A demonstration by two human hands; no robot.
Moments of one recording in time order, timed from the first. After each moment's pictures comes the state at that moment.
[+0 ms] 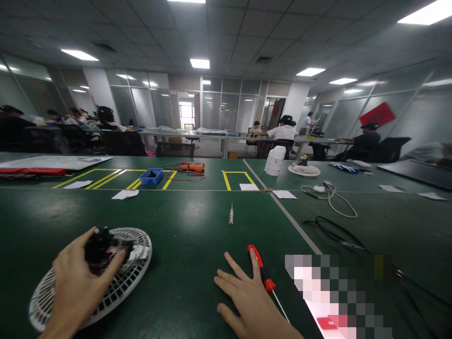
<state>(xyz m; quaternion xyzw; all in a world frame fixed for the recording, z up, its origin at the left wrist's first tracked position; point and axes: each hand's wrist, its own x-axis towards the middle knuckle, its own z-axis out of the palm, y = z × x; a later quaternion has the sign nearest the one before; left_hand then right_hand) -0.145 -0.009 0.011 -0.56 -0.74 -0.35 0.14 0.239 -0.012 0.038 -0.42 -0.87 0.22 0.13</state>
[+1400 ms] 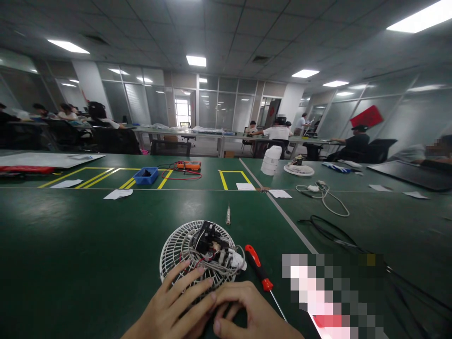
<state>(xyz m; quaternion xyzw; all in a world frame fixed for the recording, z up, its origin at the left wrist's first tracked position) 0.006 -0.014 -0.007 -0.86 -0.21 -0.42 0.19 0.235 -0.020 0.024 -0.33 -0.74 0.51 0.30</state>
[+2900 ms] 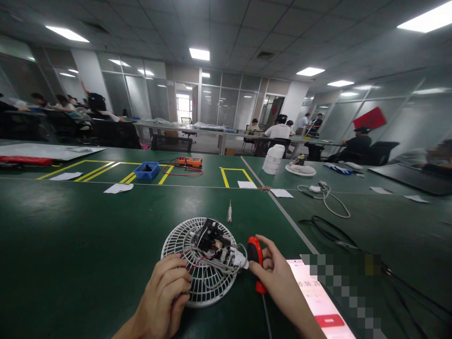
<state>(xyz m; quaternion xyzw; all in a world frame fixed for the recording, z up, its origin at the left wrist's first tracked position) -0.007 -0.007 -0.011 -0.80 -0.28 -0.53 0.10 0.272 0.014 0.035 -0.63 -0.55 0.37 0.41</state>
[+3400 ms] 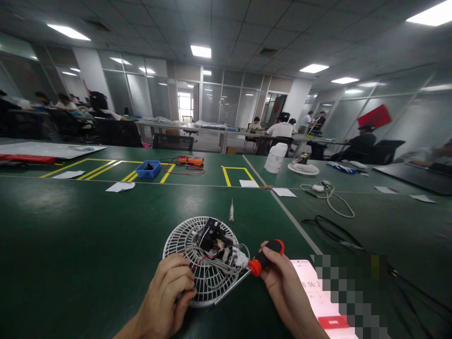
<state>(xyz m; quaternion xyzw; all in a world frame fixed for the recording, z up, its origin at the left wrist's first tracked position) -0.004 -0.009 -0.007 -0.79 -0.30 -0.53 0.09 0.251 0.008 0.038 -0.46 -0.26 0.55 0.65</state>
